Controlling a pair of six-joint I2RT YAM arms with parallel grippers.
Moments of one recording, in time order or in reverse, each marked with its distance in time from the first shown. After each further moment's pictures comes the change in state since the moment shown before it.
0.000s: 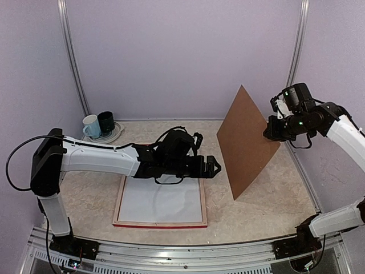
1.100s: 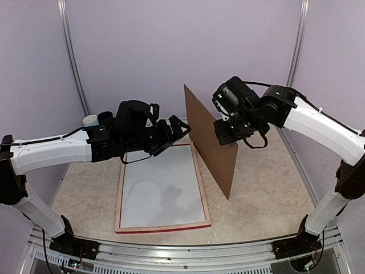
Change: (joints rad) left arm 0.125 -0.344 -0.092 -0.084 -0.084 -0.249; right arm 0.530 0.382 0.416 -0.160 0.368 0.041
